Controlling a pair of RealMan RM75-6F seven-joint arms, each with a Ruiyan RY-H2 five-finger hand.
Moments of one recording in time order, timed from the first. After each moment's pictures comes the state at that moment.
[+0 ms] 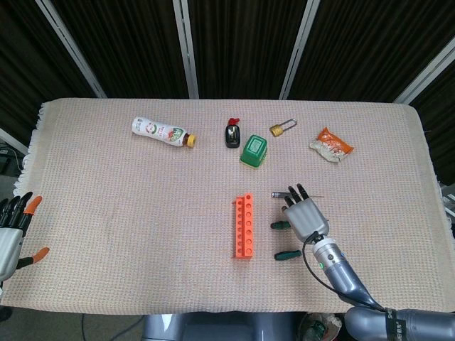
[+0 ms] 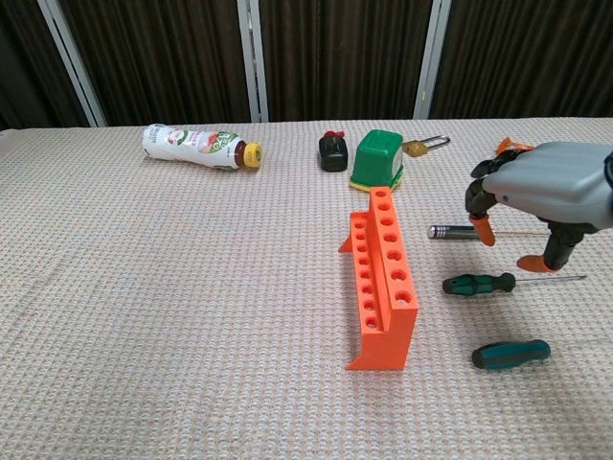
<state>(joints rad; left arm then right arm) -0.09 -1.10 -0.03 -1.62 1.52 1.49 0.15 0.69 -1.35 0.10 -1.84 -0.88 1.04 -1.00</state>
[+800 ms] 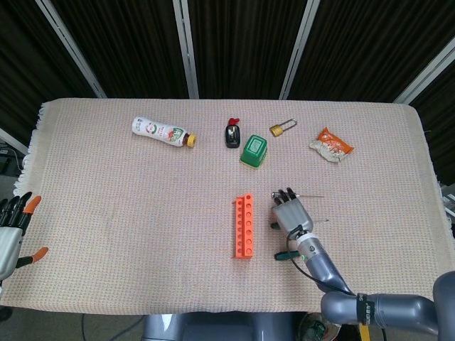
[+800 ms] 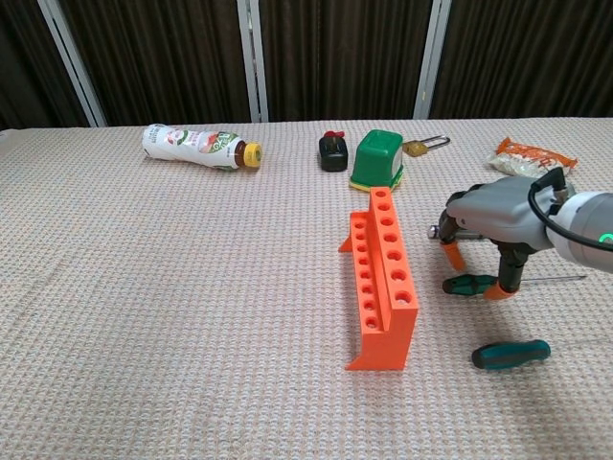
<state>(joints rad) -0.09 -1.10 -0.03 -1.61 1.50 1.47 0.14 0.81 -1.50 0.09 -1.70 -0.66 1.02 -0.96</state>
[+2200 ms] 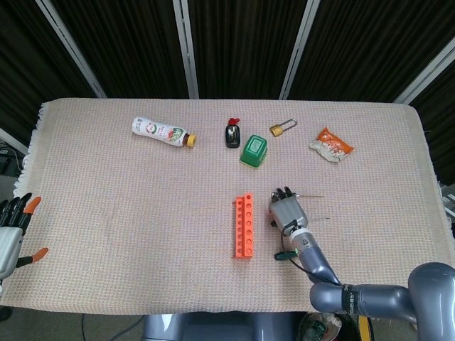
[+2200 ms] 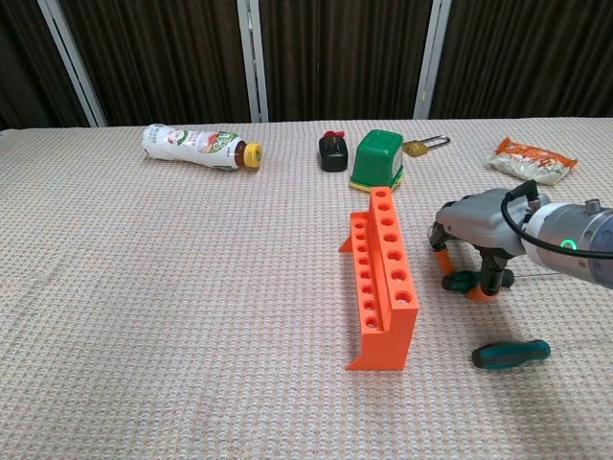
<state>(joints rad) -0.10 -1.11 -0.03 -1.59 1.48 1.45 0.13 0.88 -1.57 0.06 -1.56 -0.58 1.01 -0.88</state>
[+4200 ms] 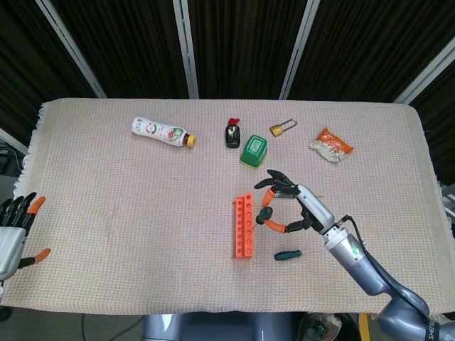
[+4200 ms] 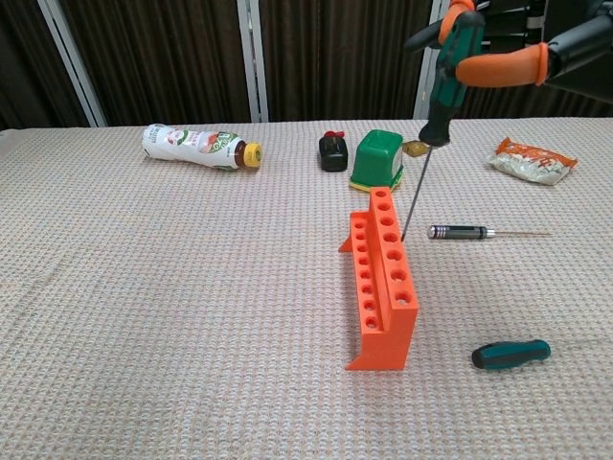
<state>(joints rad) -0.11 -1.07 -0.02 -1.66 1.50 1.45 0.16 0.37 -1.21 0.52 -1.84 -1.70 0.75 0.95</state>
